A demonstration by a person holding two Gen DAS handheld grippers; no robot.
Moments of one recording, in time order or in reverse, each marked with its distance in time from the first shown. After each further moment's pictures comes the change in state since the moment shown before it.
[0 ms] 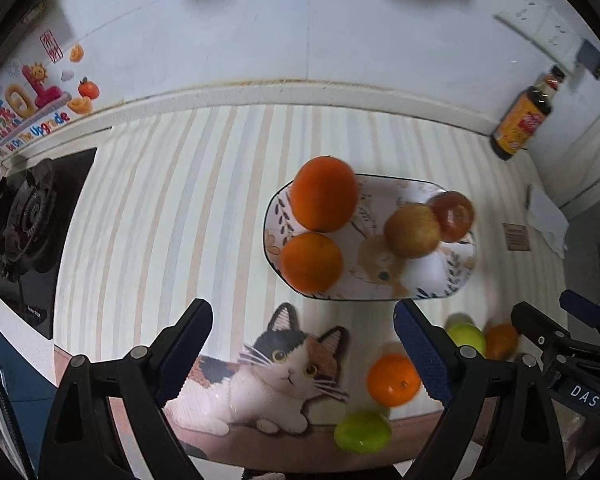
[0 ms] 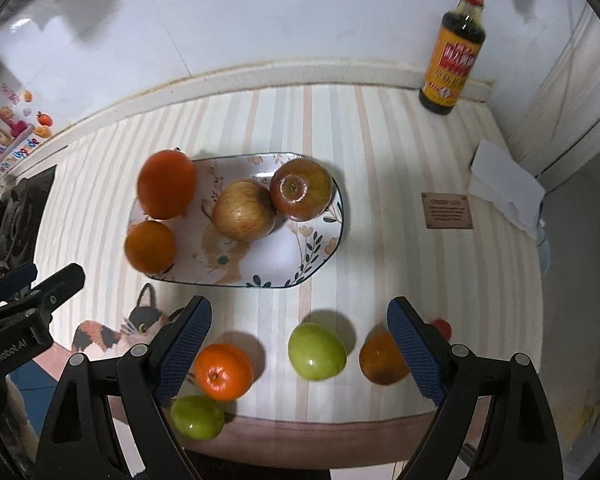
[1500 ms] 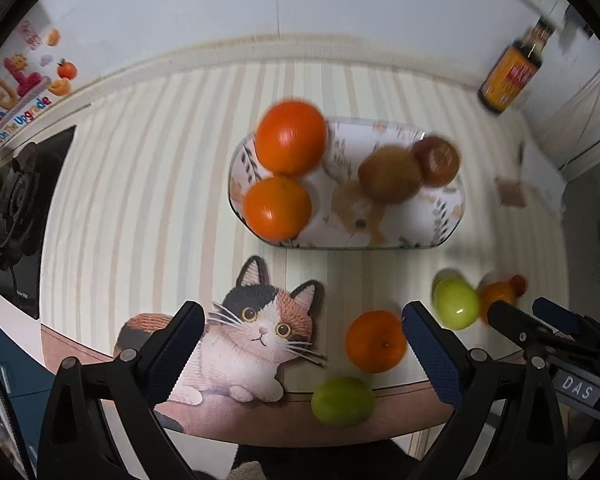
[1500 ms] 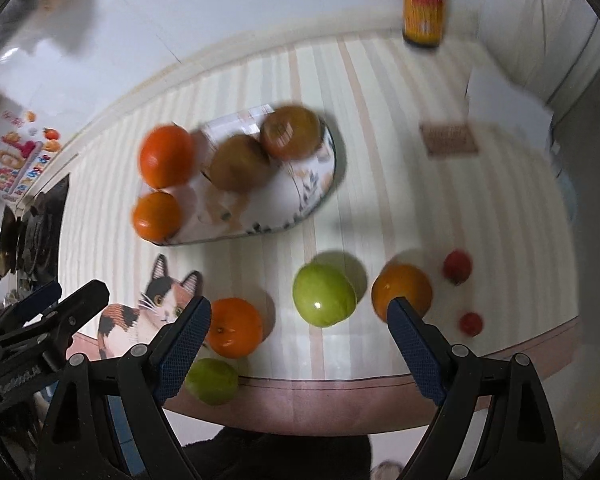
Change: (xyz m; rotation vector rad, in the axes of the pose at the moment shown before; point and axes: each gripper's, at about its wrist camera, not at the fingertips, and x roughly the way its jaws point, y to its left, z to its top) left arm 0.036 -0.034 -0.026 0.041 0.131 -0.007; right arm 0.031 -0.035 -0.042 0.153 0.119 0.127
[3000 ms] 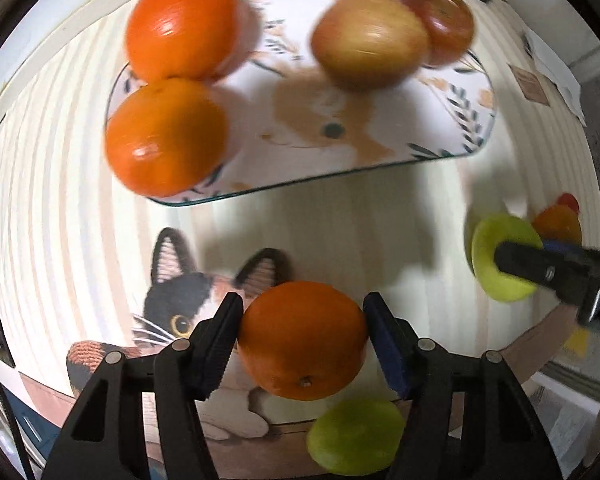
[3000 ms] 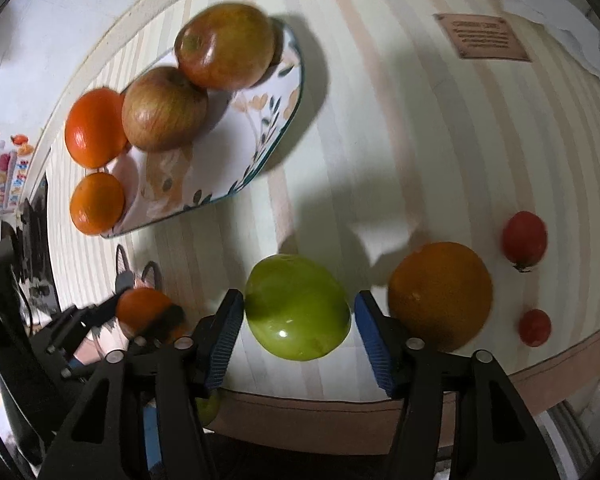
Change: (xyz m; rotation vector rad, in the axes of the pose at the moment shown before) left arm 0.102 -0.044 -0.023 0.208 0.223 -0.050; right arm 0.104 -0.030 0.012 0.087 0.227 0.083
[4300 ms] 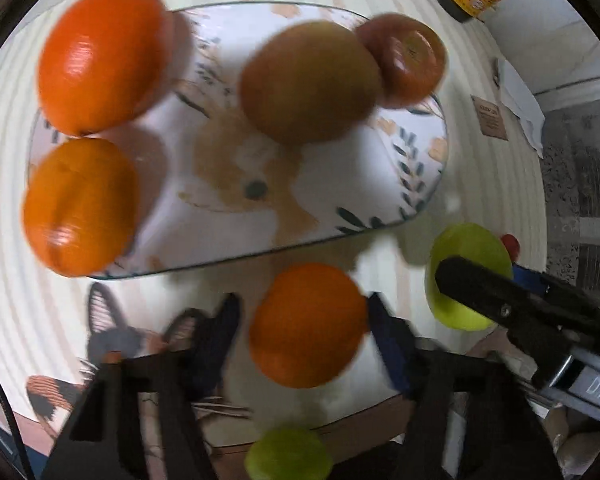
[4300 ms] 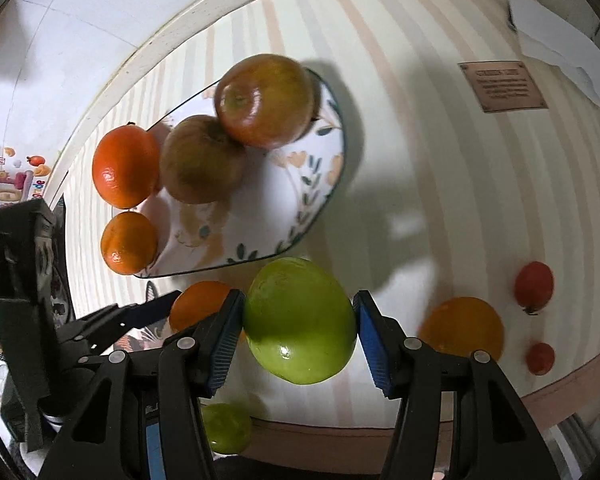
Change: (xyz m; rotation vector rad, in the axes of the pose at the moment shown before) left arm -0.008 0.021 0.041 0.009 0.098 -0.227; right arm -0.020 0.013 0.016 0.015 -0.103 0.044
